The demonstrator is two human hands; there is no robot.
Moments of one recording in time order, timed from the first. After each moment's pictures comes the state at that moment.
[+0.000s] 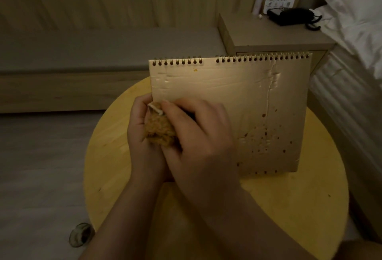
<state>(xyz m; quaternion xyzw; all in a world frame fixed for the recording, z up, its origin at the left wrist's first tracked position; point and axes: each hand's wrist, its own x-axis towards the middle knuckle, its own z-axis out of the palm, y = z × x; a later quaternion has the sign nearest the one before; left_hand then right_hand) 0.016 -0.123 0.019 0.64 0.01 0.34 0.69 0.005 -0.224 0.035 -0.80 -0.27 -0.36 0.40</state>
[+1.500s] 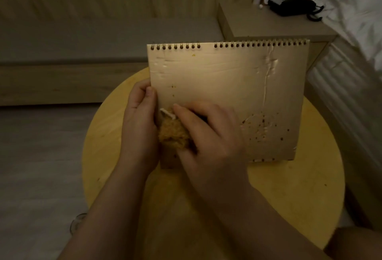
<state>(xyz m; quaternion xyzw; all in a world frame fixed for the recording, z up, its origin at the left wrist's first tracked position) 0.024 -0.110 0.023 0.61 0.05 0.24 0.75 0.003 -0.249 0.016 -0.80 -0.29 -0.34 0.40</state>
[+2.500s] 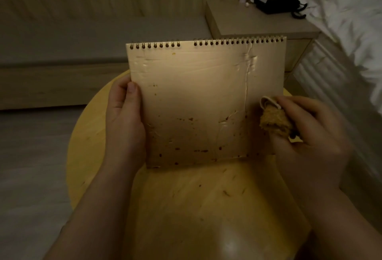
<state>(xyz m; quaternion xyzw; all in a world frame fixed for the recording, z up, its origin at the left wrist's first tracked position) 0.024 -0.118 0.029 0.64 0.09 0.28 0.70 0.033 -0.396 -0.001 -0.84 -0.16 -0.43 0.29</state>
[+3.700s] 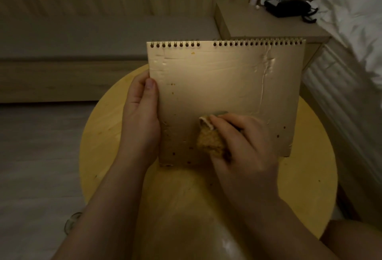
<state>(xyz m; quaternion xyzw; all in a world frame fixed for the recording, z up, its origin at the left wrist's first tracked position) 0.025 -0.112 0.026 0.63 0.06 0.26 0.73 0.000 -0.298 -0.005 -0.84 -0.25 -0.35 0.33</state>
